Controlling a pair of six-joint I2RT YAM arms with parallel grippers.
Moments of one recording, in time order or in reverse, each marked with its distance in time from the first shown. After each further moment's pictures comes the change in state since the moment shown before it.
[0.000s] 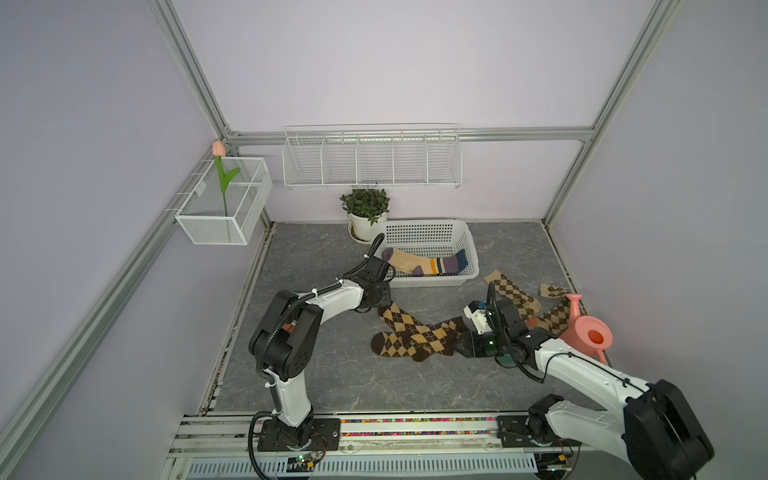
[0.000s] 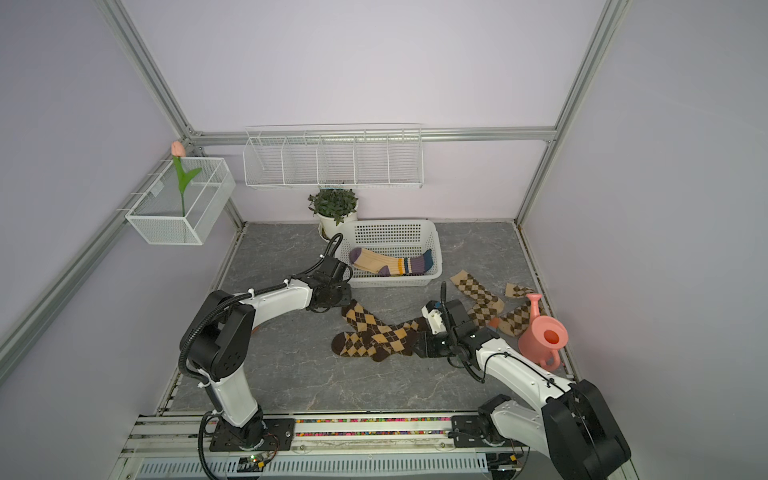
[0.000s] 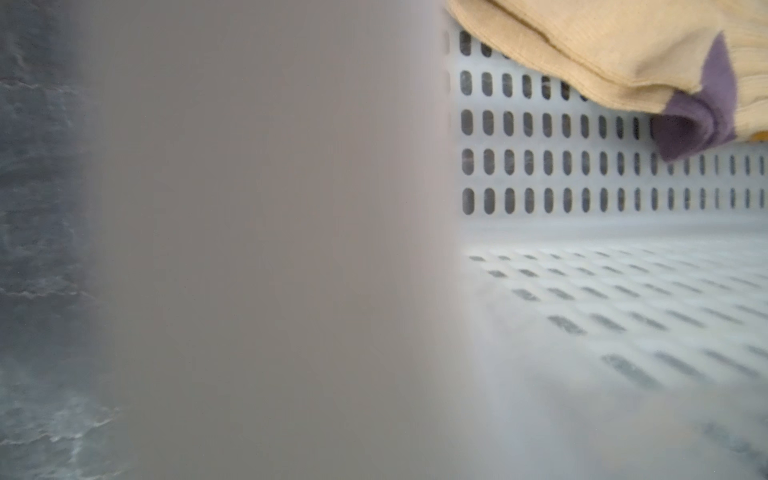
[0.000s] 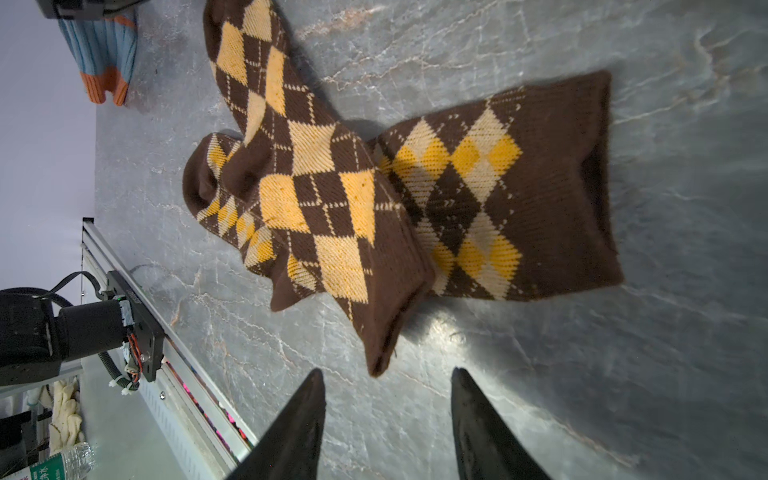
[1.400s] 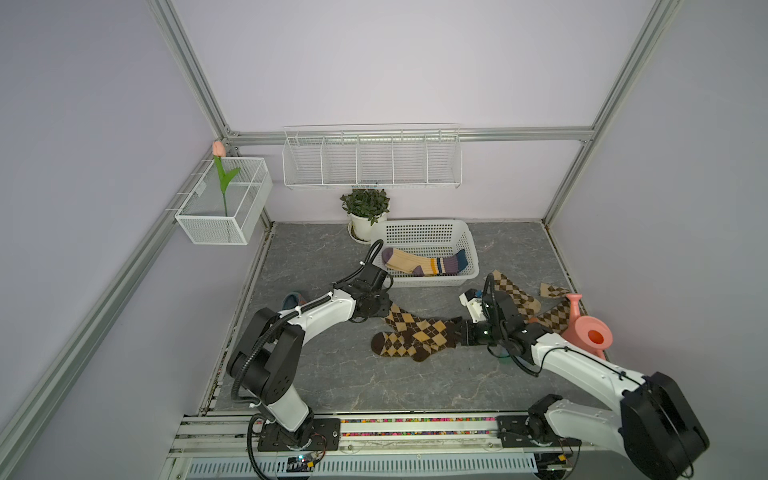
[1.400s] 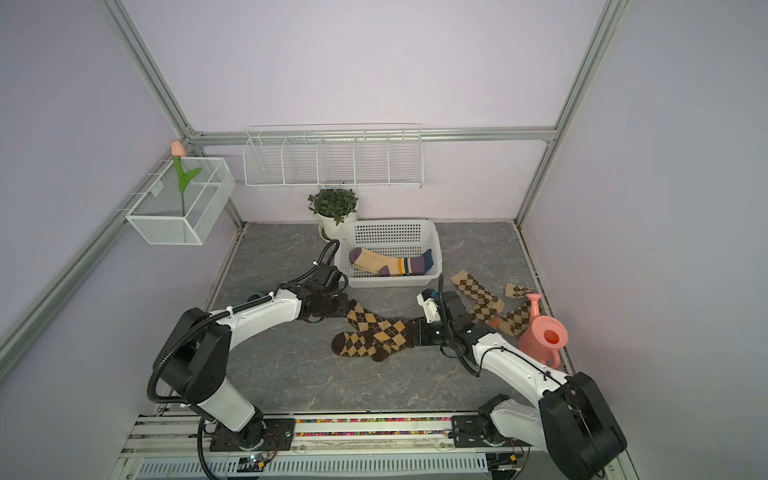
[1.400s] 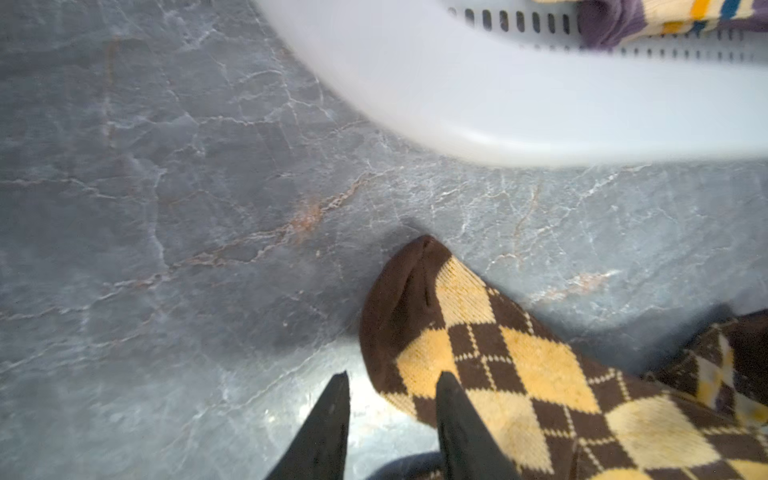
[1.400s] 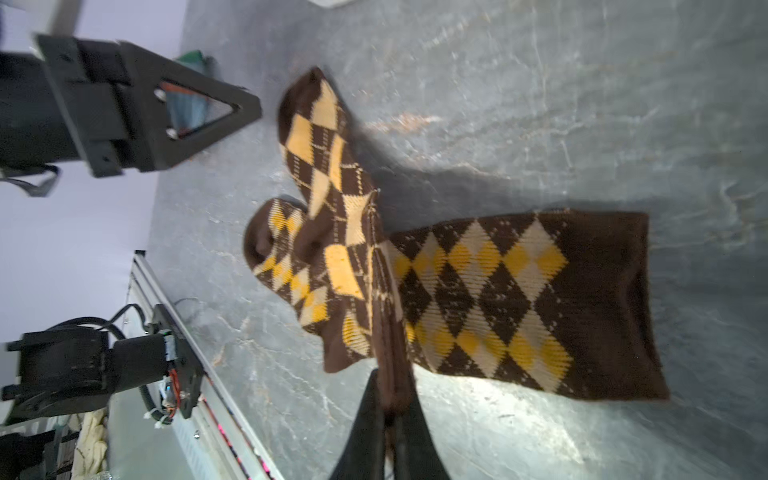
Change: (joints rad) left arm -0.034 -0.196 -0.109 -0.085 0.053 0.006; right arm 0.024 -0.034 0.079 0.085 -0.004 0.059
